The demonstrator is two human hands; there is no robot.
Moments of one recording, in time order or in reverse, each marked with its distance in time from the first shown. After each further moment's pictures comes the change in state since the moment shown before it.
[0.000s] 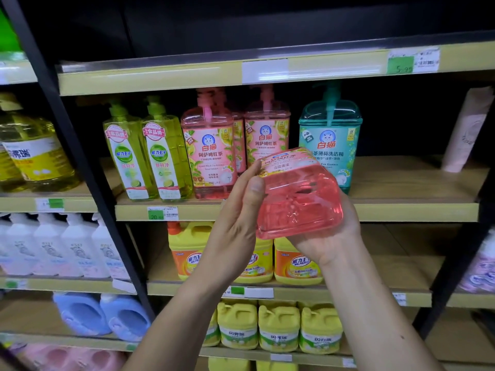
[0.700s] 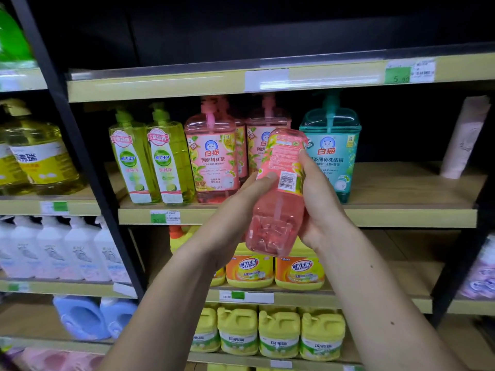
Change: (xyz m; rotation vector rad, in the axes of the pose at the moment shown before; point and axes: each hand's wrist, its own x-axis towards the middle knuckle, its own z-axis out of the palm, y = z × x) left_hand 0.045 -0.002 -0.007 -0.240 -0.185 -0.345; right_hand 0.011 0.006 0.047 -0.566 0.247 -0.226
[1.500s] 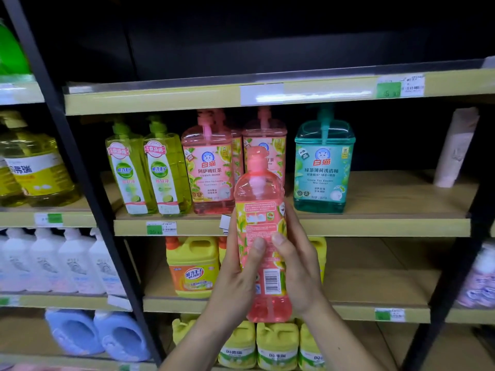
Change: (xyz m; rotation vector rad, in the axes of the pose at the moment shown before) left_hand -0.038 -0.082 0.014 0.083 0.213 0.318; right_hand -0.021 0.089 -0.049 -0.290 -0.202 -0.501
